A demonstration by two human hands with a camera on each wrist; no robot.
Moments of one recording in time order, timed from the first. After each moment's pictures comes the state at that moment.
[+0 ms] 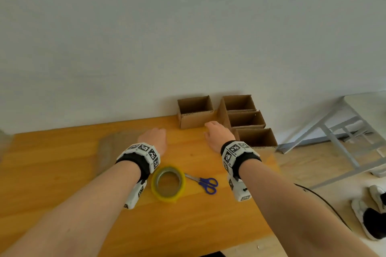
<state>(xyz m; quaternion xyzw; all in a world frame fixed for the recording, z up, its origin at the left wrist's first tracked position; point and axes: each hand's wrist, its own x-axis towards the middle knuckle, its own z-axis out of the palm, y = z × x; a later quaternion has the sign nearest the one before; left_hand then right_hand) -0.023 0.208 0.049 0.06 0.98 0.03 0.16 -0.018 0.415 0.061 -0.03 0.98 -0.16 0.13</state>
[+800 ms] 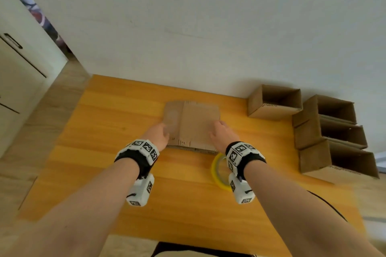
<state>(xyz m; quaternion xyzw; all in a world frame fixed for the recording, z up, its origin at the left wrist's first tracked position) 0.036 0.010 -0.025 -0.18 0.92 0.26 0.22 -0.024 0.217 -0.017 -0.11 0.95 -0.15 0.26</state>
